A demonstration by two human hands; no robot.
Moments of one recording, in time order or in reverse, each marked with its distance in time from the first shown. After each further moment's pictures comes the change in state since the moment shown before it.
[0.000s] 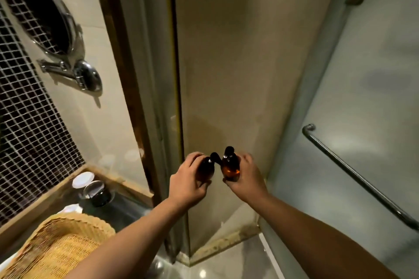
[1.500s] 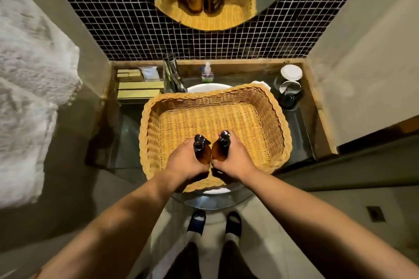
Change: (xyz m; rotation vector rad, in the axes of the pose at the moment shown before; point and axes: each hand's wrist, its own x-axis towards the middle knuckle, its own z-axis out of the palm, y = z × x) left_hand -0.382 -0.222 -0.108 -0.122 0.121 -1.351; right_hand -0.176 -0.258 0.362 0.254 -1.232 -0.498
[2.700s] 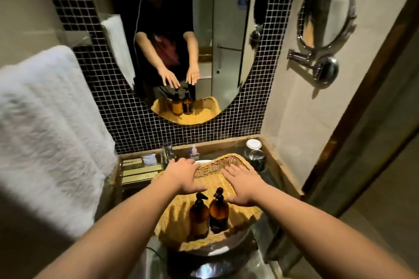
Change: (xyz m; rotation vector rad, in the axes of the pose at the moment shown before) left_hand -0.026 0.100 -0.148 0.927 0.003 0.406; right_hand -0.061 -0.103 -0.108 -1.041 -0.065 -0.172
